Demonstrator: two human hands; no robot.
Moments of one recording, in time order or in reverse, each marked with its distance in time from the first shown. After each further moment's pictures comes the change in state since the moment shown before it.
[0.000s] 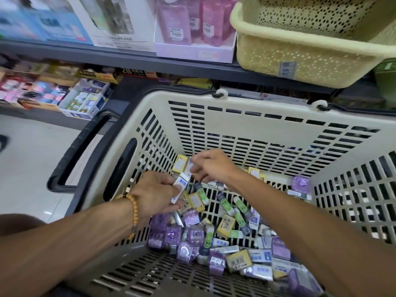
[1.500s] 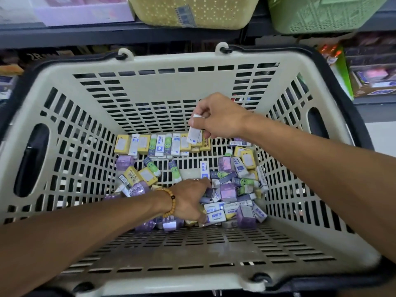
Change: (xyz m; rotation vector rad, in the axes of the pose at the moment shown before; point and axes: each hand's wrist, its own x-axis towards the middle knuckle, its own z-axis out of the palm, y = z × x) left_hand 0.024 -0.047 0.148 1.276 -0.693 0.591; right_hand -0.112 0.004 -0.112 -0.383 0.241 -0.140
